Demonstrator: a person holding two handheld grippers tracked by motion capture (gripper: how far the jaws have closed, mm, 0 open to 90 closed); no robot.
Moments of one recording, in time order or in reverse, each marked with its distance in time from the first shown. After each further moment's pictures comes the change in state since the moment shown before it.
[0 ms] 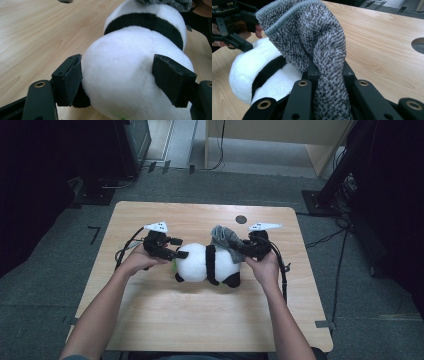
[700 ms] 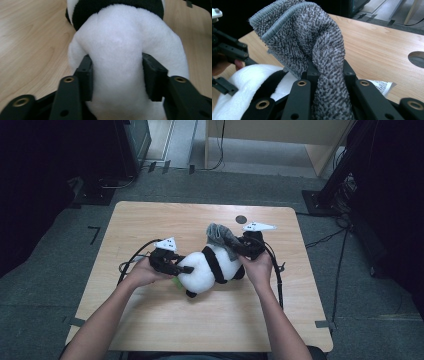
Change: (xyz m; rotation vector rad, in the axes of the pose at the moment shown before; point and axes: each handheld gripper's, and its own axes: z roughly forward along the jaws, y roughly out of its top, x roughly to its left) left arm -0.049 -0.016 0.014 0.072 0.050 0.060; right arm 0.012 0.003 0.011 -0.082 -0.049 -0.013
